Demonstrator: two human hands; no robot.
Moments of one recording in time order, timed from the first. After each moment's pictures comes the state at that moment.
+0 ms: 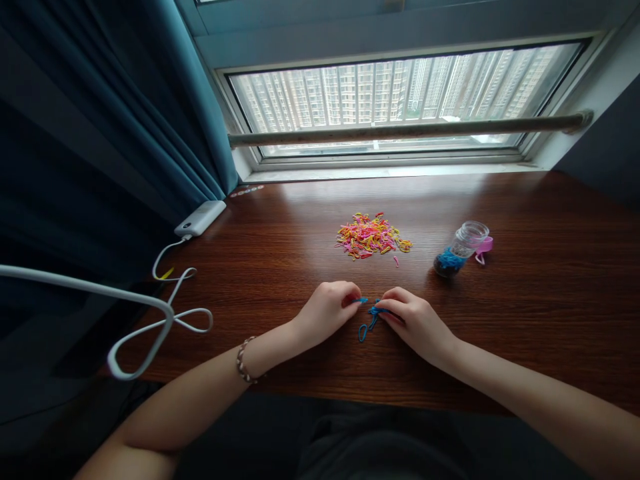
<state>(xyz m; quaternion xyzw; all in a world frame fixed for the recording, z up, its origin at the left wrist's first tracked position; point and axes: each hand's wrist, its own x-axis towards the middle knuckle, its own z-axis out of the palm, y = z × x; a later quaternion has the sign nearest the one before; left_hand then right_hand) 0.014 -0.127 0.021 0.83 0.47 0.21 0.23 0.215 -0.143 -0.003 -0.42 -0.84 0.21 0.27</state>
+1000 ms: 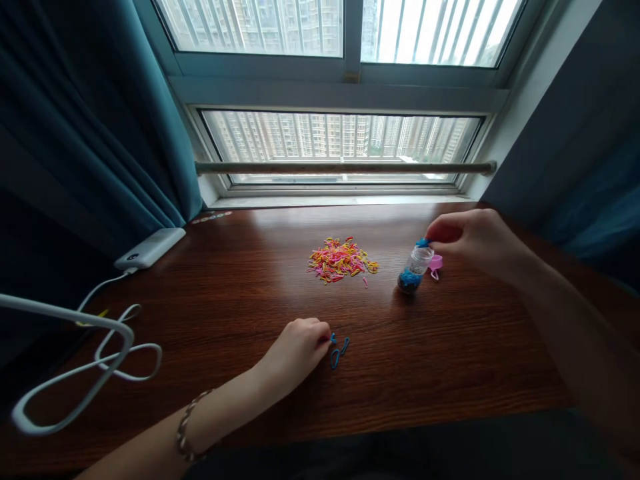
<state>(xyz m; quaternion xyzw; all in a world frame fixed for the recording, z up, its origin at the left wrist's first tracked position) 0.016 -0.139 0.026 0.86 0.47 0.10 0.18 0.312 -0.095 0.153 -0.58 -0.77 0.08 0.26</state>
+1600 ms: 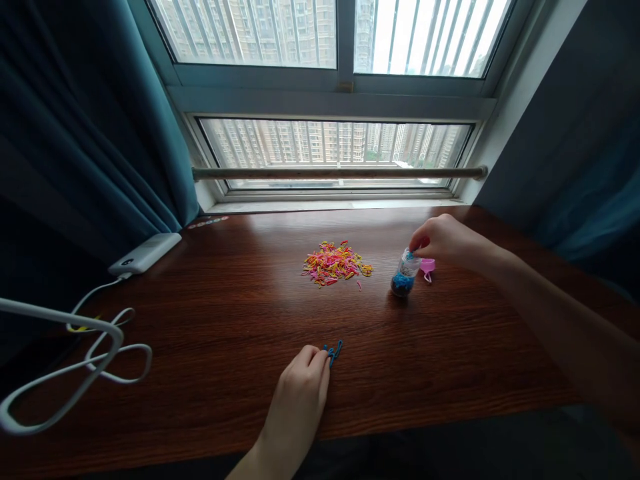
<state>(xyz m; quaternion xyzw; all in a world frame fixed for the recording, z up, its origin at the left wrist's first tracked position) 0.044 -0.196 0.000 0.80 0.56 0.20 0.08 0.313 -0.068 0.153 -0.57 -0.81 0.04 0.09</state>
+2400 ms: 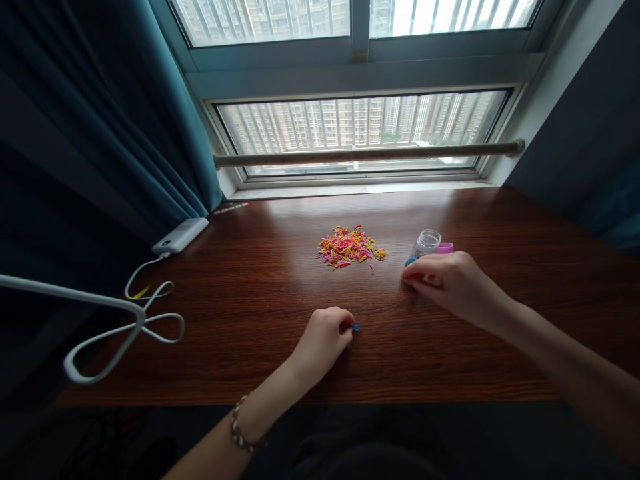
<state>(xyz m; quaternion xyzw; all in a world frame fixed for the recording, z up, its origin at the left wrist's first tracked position) 0.053 -0.163 0.021 0.78 0.53 0.20 0.25 0.288 -0.136 0.102 -0.43 -0.87 0.07 0.24</state>
